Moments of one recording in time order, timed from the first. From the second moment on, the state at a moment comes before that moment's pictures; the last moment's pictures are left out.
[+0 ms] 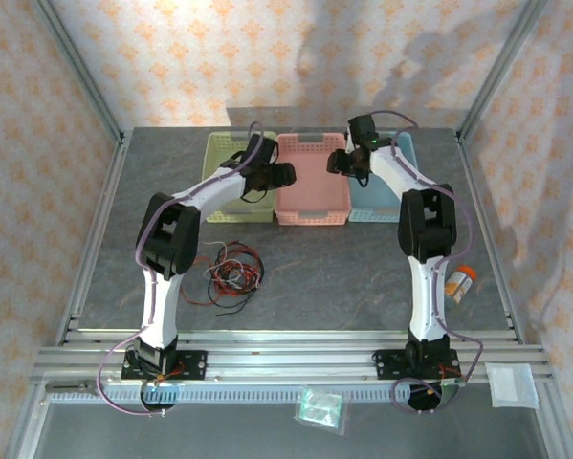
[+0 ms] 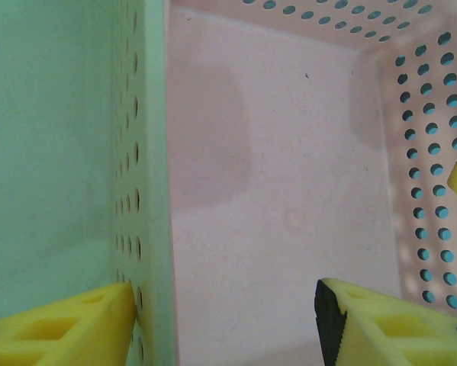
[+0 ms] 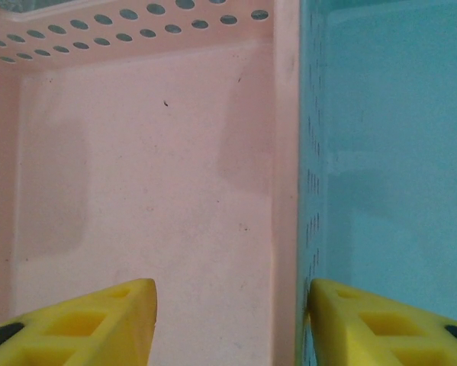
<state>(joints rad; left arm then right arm) -0.39 2.13 1.67 -0.36 0.10 -0.60 0.24 2.23 1.89 -0.65 -0.16 0.33</state>
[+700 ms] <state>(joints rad) -0.34 2.16 1.77 -0.44 0.07 -0.55 0.30 2.34 2.06 -0.67 -0.14 0.40</state>
